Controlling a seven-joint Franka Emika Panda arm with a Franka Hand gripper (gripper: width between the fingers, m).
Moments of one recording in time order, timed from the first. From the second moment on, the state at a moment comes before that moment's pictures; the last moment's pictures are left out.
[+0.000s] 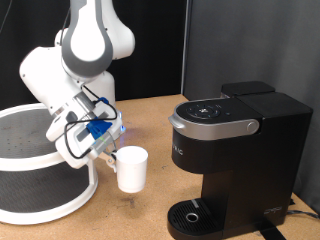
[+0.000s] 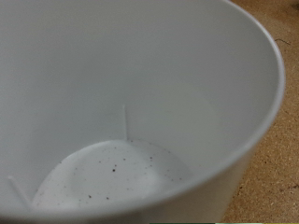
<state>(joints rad) 0.04 -0.11 -0.31 -2.72 1.31 2.47 -1.54</state>
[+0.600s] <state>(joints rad) 0.05 0.00 -0.26 -2.66 1.45 2.48 -1.64</state>
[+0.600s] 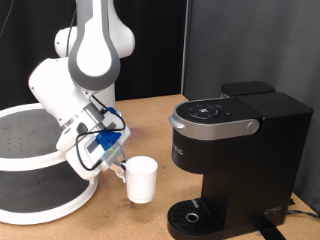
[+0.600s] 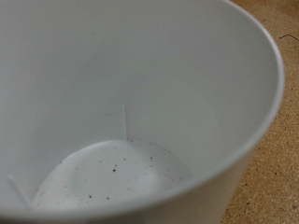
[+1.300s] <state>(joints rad) 0.07 0.11 -0.16 -2.59 1.64 2.48 -1.74</state>
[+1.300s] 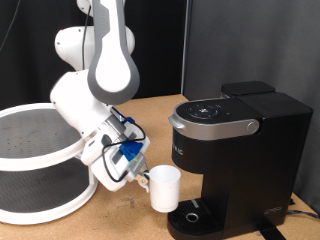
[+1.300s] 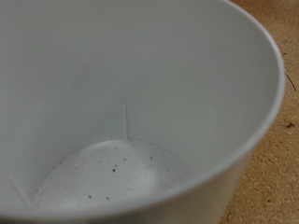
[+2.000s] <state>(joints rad) 0.12 0.16 -0.07 -2.56 1.82 2.53 -1.83</state>
